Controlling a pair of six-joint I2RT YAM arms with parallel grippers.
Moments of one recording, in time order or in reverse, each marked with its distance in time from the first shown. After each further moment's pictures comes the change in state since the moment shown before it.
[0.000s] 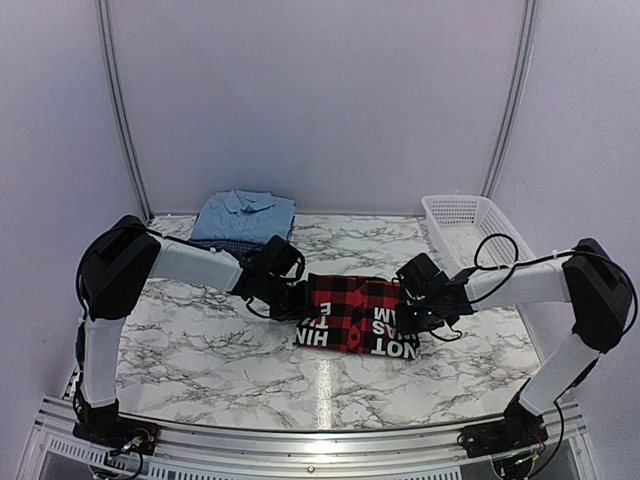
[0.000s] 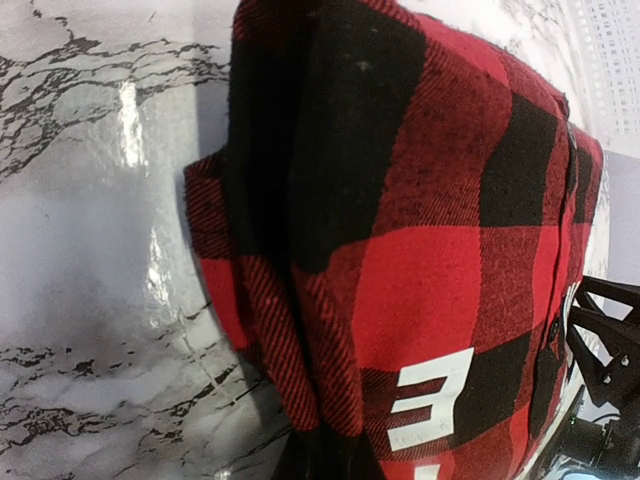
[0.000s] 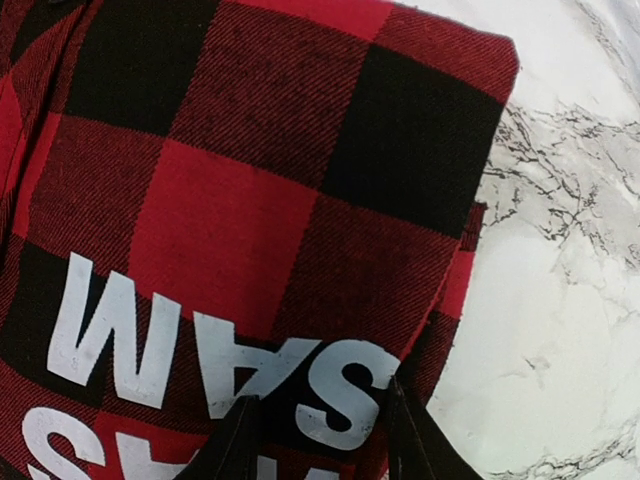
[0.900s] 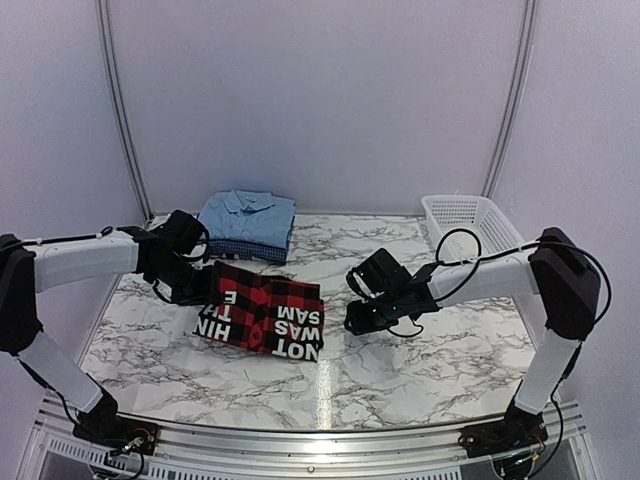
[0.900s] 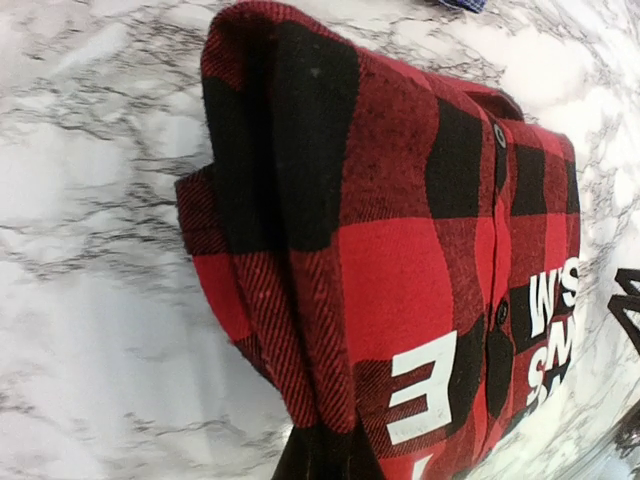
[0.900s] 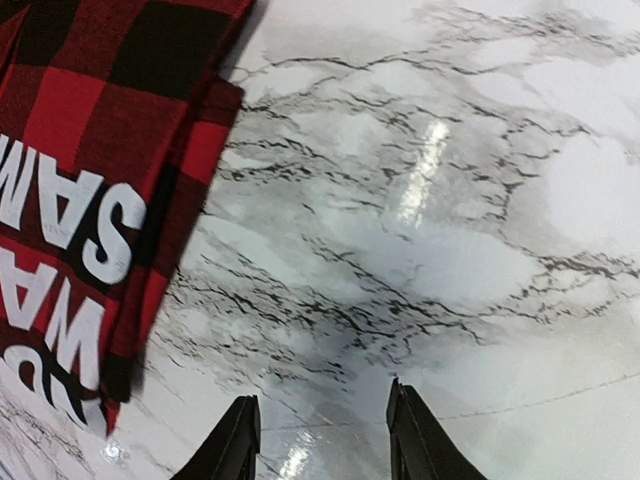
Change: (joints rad) left arm 0.293 -0.584 -0.354 -0.399 -0.147 0.282; right arm 0.163 0.174 0.197 0.085 -0.206 0.048
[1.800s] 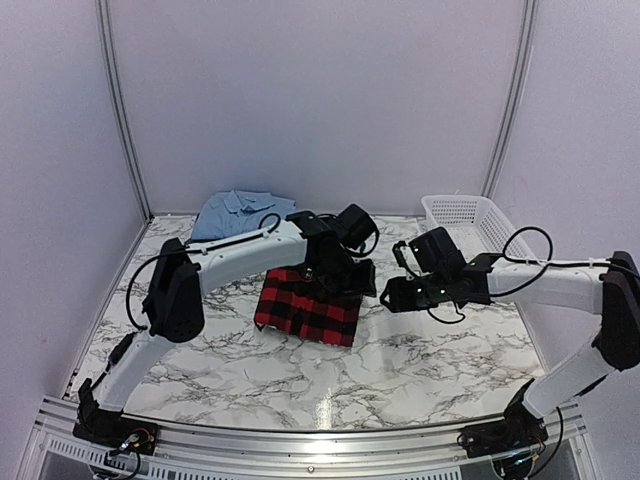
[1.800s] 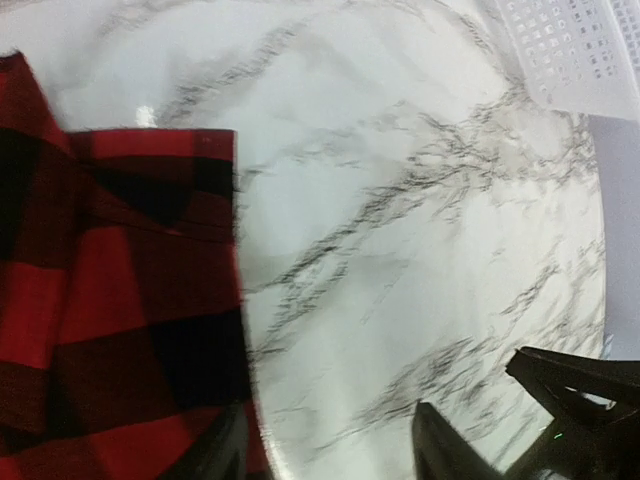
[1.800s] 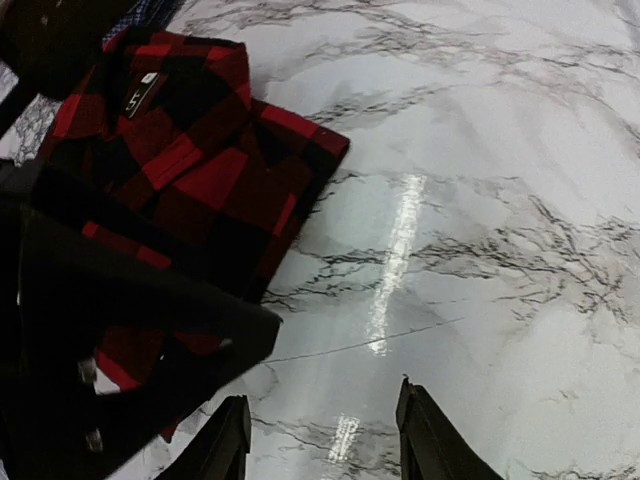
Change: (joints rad) left arm -0.444 0.952 1.365 -0.342 -0.014 -0.224; right arm -0.147 -0.316 -0.132 -0.044 -0.005 -0.050
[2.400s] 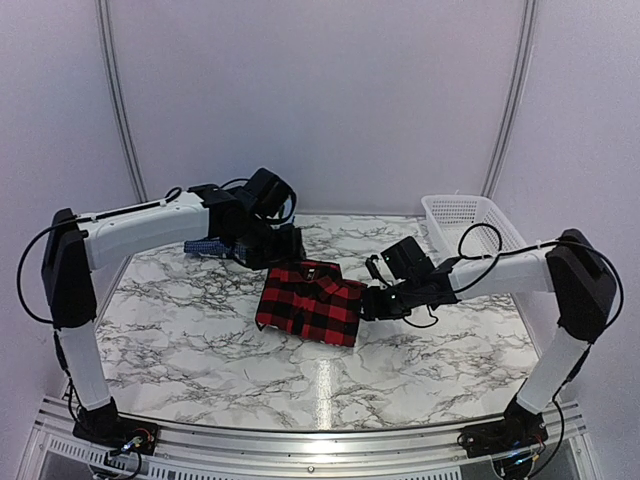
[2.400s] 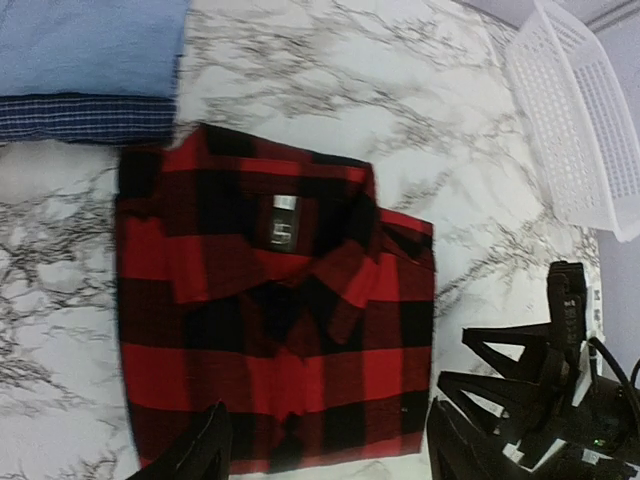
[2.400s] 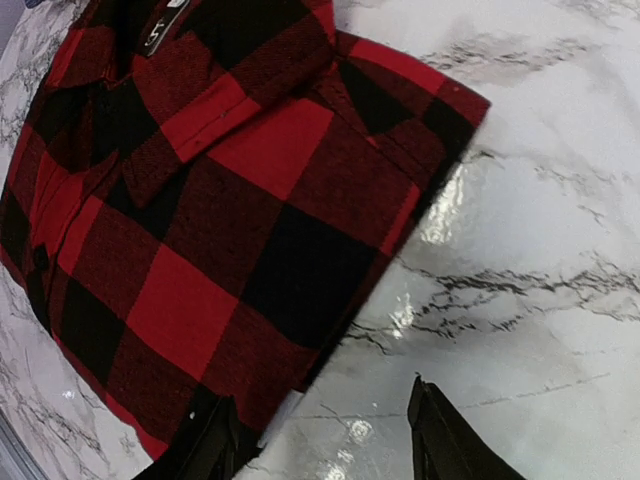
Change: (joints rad) left arm 0.111 -0.544 -0.621 0.193 -0.158 -0.005; right arm 0.005 0.212 0.040 0.112 -0.129 0.027
